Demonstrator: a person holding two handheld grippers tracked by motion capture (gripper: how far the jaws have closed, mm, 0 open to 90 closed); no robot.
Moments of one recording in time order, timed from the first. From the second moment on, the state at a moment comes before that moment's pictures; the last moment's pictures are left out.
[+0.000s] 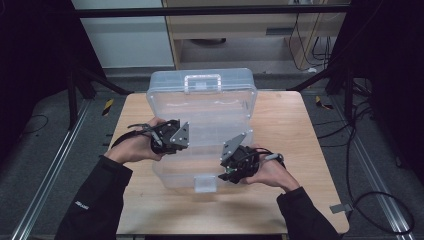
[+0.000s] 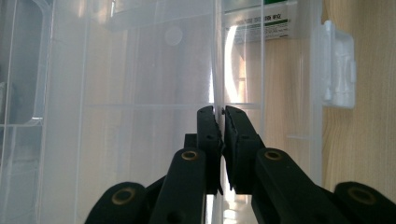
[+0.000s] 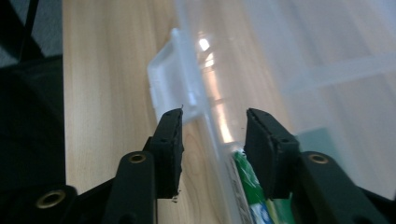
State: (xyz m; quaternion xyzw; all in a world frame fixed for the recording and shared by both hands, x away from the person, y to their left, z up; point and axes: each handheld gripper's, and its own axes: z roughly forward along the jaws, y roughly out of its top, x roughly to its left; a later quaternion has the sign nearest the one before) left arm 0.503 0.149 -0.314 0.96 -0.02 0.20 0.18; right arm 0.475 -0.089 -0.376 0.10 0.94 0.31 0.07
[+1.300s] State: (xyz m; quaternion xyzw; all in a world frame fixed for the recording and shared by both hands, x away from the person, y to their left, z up) left arm 0.502 0.150 -0.316 0.96 -0.01 0.19 0.19; right arm 0.524 -0.195 -0.327 0.36 0.74 0.54 0.18
